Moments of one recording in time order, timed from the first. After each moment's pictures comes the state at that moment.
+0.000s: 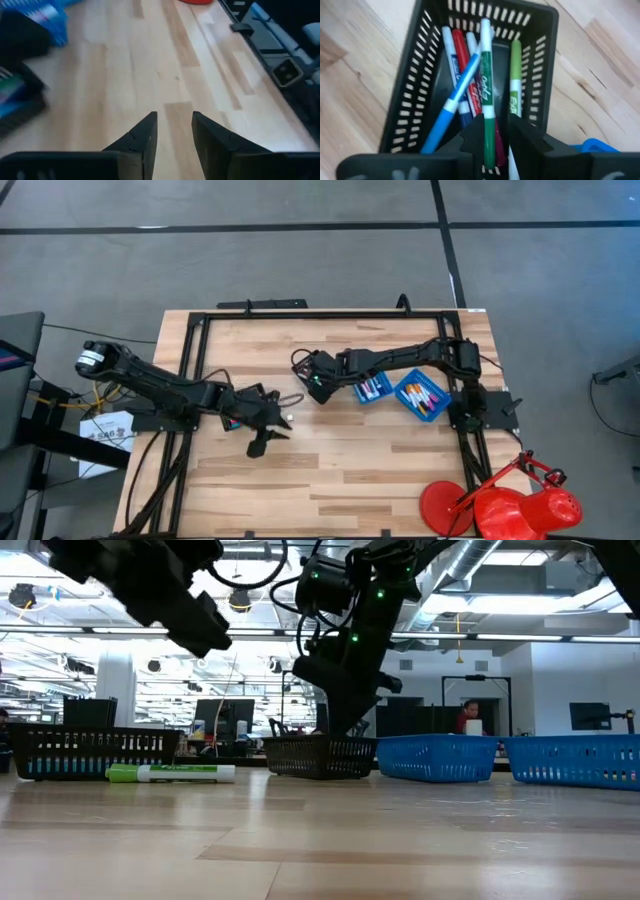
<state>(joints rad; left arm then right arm) -0.26 1.25 0.61 0.06 0.04 -0.08 -0.08 2.02 1.50 -0.69 0.31 0.49</state>
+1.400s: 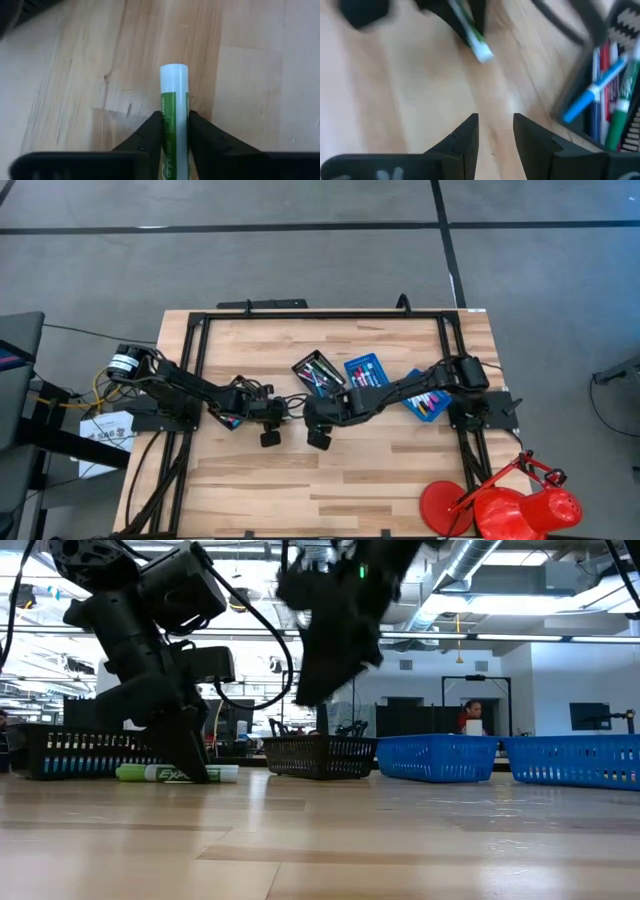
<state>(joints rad) -0.19 1.59 0.61 -0.10 -0.23 -0.19 0.19 2.01 1.53 -0.62 0.26 0.39</state>
